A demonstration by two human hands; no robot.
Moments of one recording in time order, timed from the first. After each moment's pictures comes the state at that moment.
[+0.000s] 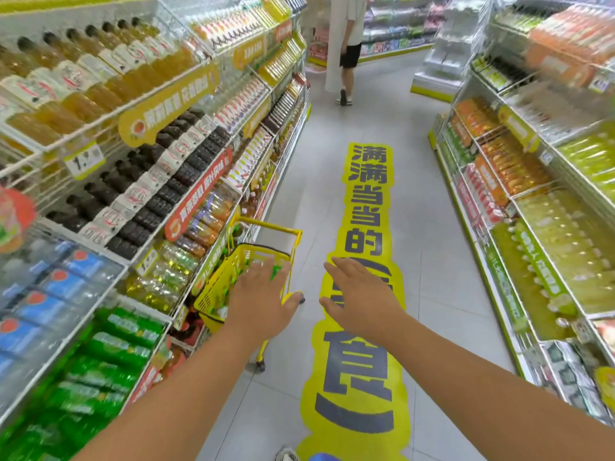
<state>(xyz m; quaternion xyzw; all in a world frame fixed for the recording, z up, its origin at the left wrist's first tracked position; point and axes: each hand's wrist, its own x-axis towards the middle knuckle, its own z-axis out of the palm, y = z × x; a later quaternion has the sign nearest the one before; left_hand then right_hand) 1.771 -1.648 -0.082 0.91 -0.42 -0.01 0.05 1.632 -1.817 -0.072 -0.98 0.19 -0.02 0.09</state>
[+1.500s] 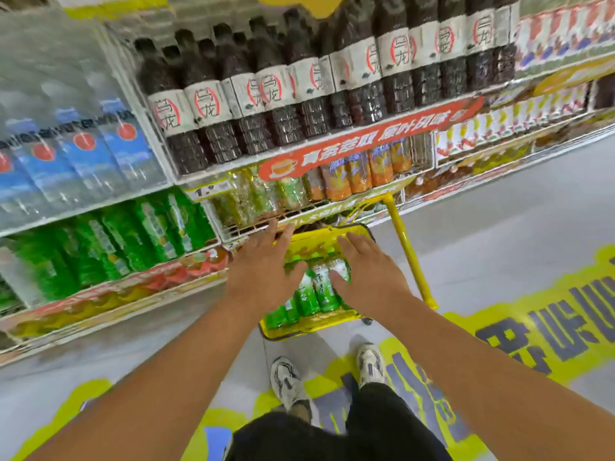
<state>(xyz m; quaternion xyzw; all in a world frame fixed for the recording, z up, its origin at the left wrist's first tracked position) 2.090 -1.734 -0.258 0.98 0.09 -0.11 0.12 2.152 -1.941 -0.248 -0.95 -0.24 0.21 0.07</state>
